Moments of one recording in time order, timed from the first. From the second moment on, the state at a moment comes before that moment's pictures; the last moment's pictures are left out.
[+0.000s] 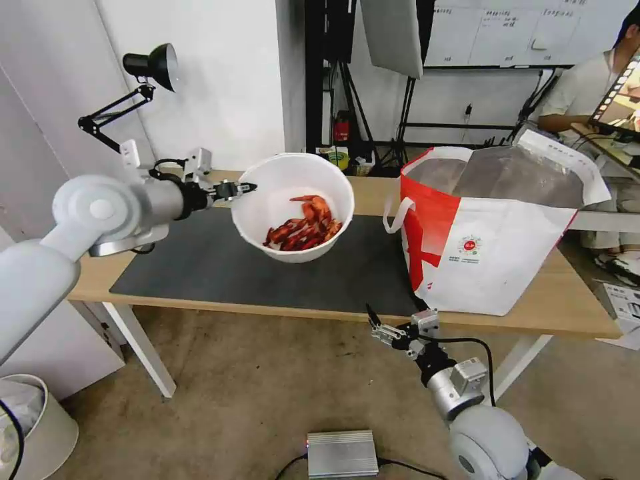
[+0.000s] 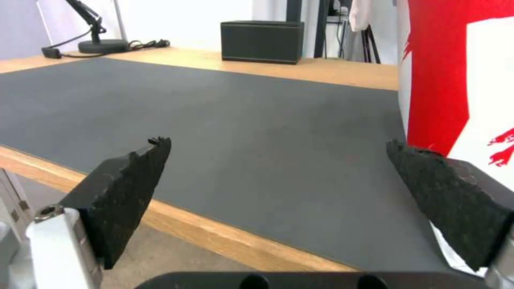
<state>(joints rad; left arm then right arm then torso) 0.21 -0.64 0.13 -1.79 -1.77 0.62 -0.32 -1.37 0.92 0.15 2.09 0.45 0.00 0.26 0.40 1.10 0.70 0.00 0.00</state>
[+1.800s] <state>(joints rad) -0.42 -1.31 0.50 -1.12 -1.88 0.60 -0.40 -1.37 0.92 0.15 2.09 0.45 0.00 0.26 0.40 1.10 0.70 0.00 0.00</state>
